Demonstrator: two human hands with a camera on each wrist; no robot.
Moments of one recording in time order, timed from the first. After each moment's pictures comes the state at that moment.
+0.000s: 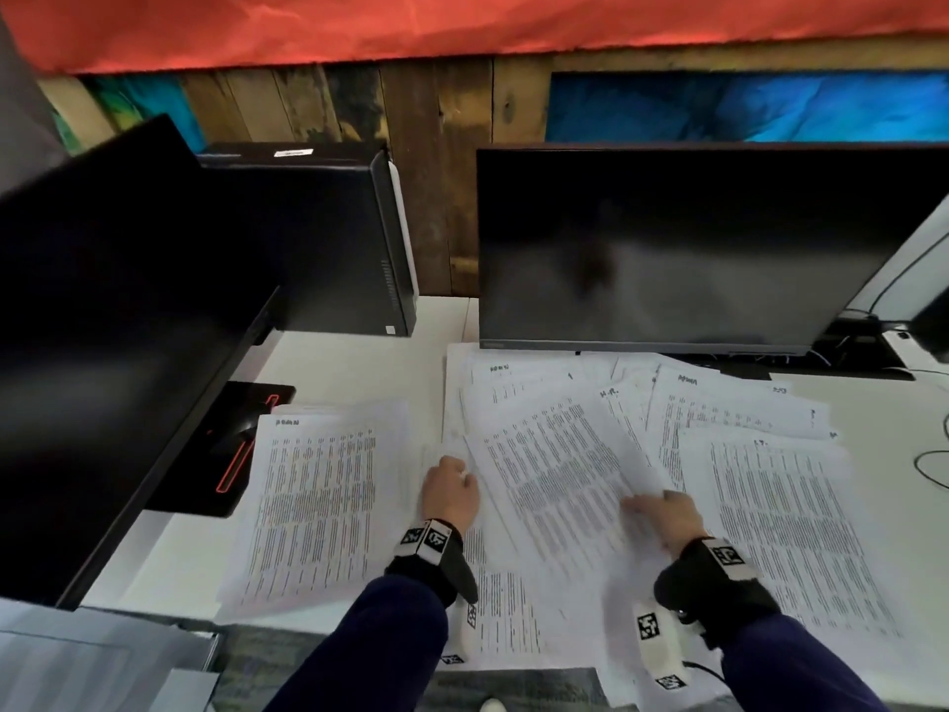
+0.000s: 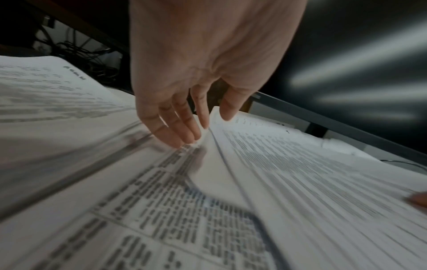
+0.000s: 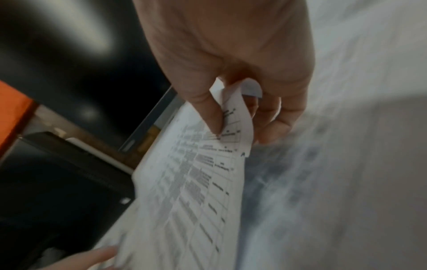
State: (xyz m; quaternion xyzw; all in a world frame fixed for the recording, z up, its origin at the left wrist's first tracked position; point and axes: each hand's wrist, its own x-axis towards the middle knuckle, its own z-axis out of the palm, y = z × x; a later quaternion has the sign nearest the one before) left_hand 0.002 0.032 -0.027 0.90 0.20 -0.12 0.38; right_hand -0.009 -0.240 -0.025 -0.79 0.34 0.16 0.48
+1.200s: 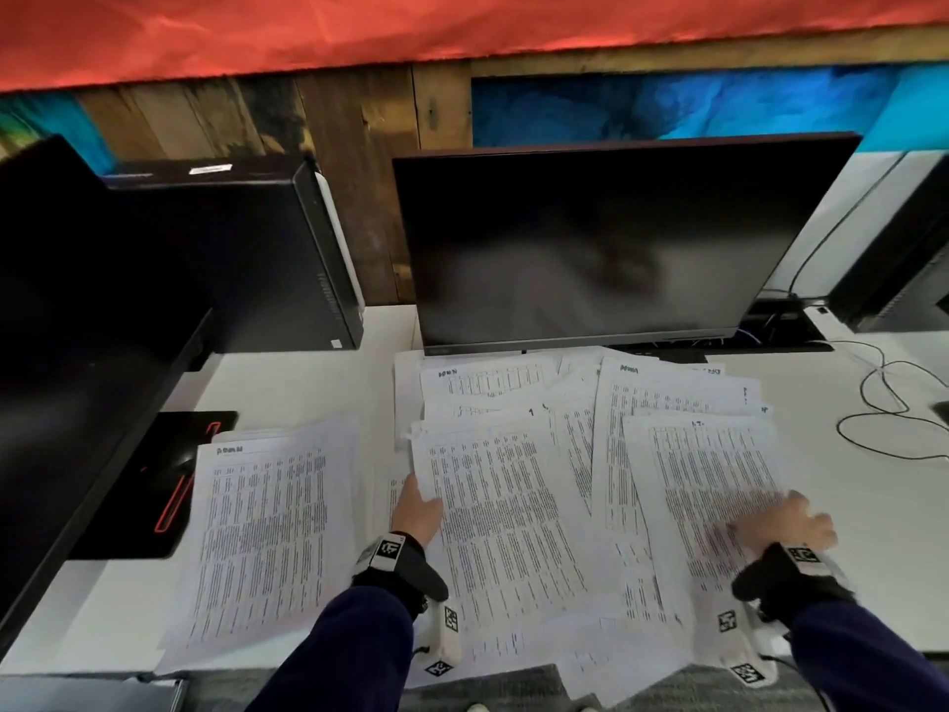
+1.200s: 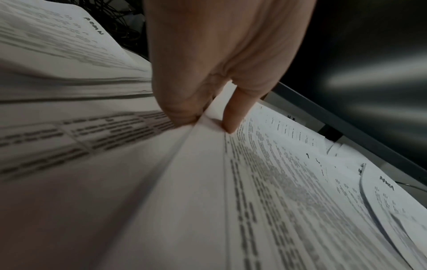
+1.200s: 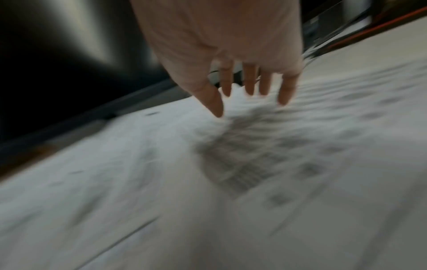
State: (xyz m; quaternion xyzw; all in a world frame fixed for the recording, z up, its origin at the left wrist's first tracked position) left_hand -0.005 0.008 -0.017 0.81 0.22 -0.18 0.51; right_hand -0.052 -0.383 0.000 -0.83 0.50 0.10 0.23
